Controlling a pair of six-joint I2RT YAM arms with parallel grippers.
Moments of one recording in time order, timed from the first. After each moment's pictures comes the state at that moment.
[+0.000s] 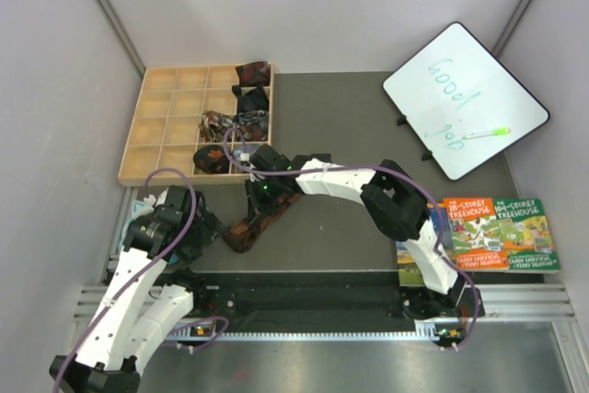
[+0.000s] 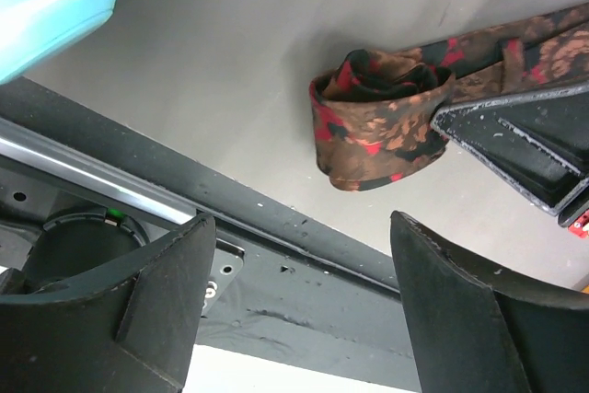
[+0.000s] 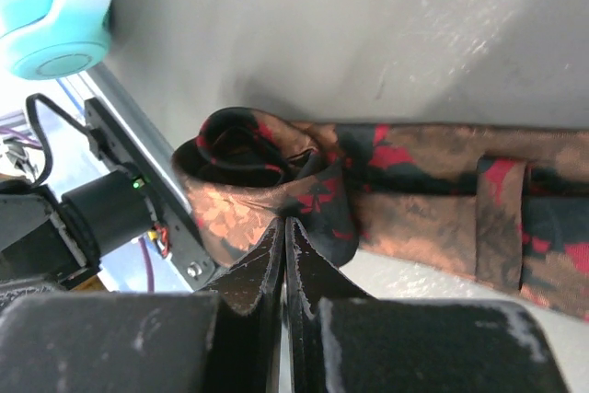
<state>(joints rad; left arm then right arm) -0.28 0.68 0.75 -1.20 -0.12 -0.98 0.99 2.20 1.67 -0.43 -0.47 0.66</state>
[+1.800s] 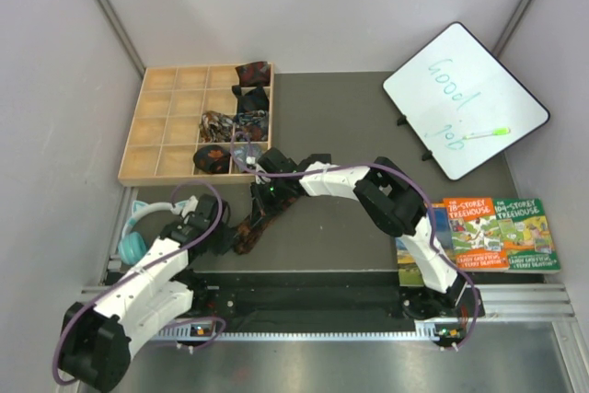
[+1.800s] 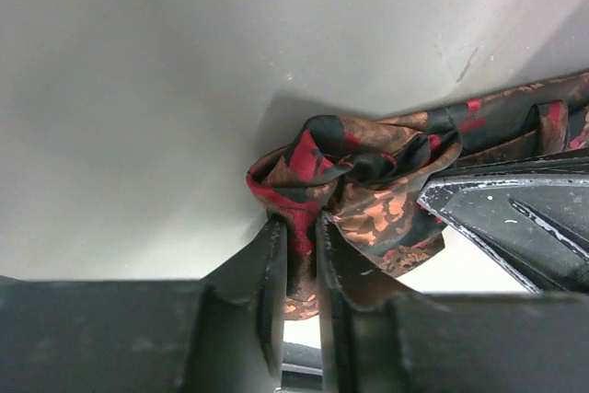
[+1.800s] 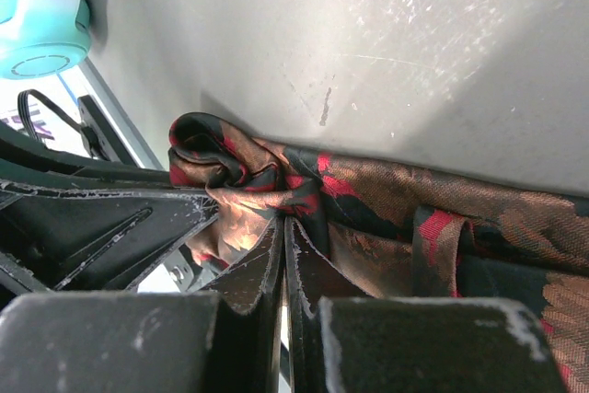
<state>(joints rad) -0.40 0.83 0.37 -0.65 -0.12 -1.20 0.95 2.25 1.58 -0.27 -0.57 0.66</state>
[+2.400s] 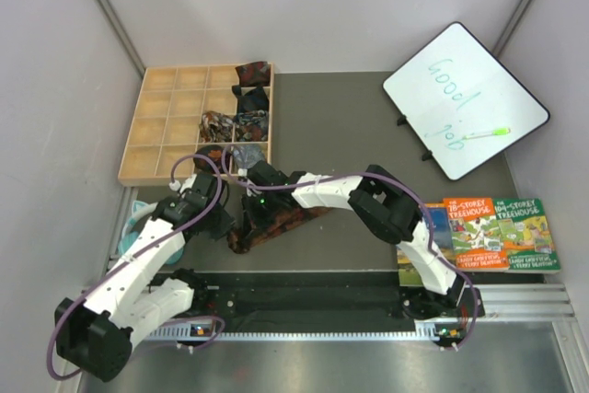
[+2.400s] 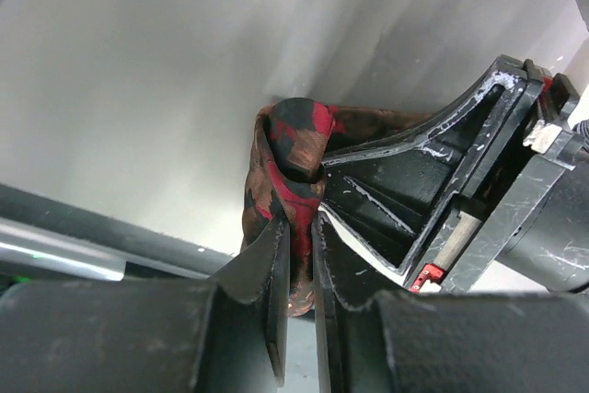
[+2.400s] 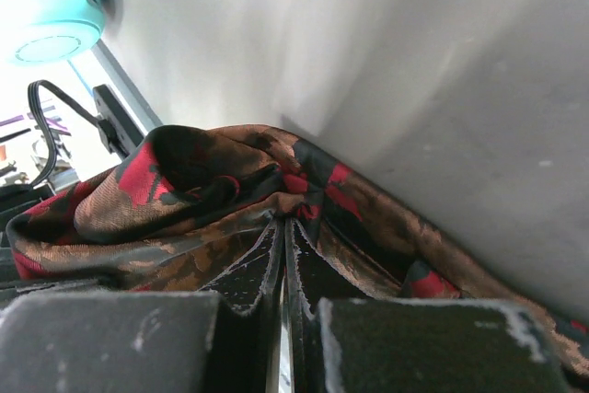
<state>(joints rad) -0.41 0.91 0.69 -0.92 -0.15 -1.06 1.03 2.25 1.57 -0.24 -0.55 0.77</state>
